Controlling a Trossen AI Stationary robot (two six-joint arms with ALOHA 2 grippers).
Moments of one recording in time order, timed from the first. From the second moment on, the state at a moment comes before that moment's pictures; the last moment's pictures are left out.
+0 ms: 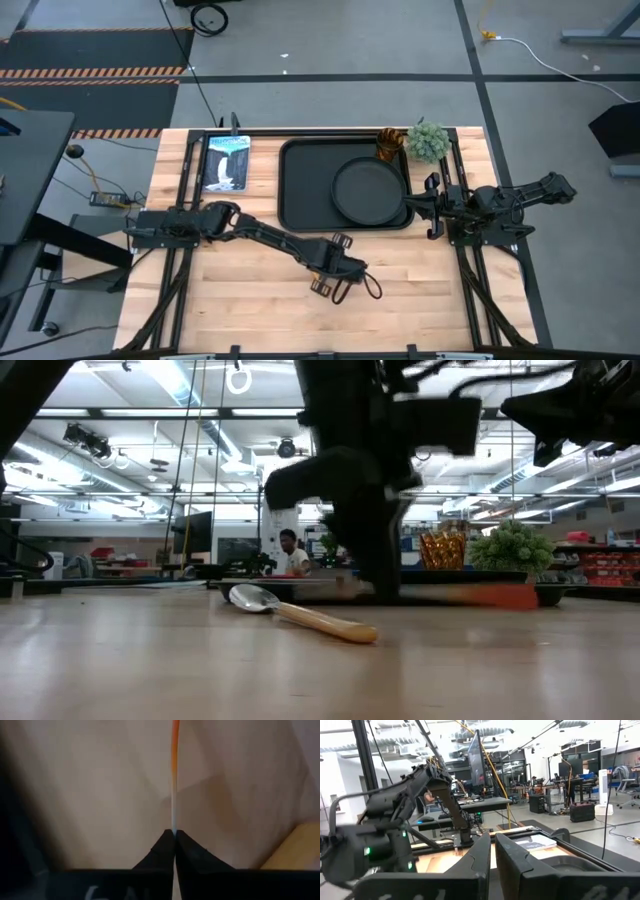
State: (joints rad) left arm -0.30 2.35 1.95 -0.88 -0.23 0.20; right arm 0.26 0.12 0.01 0.35 0.40 0.02
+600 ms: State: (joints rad) left arm -0.09 2.31 2.08 -1.38 -0.43 0.89; right arm 0.26 0.12 0.01 0.37 0.40 0.02
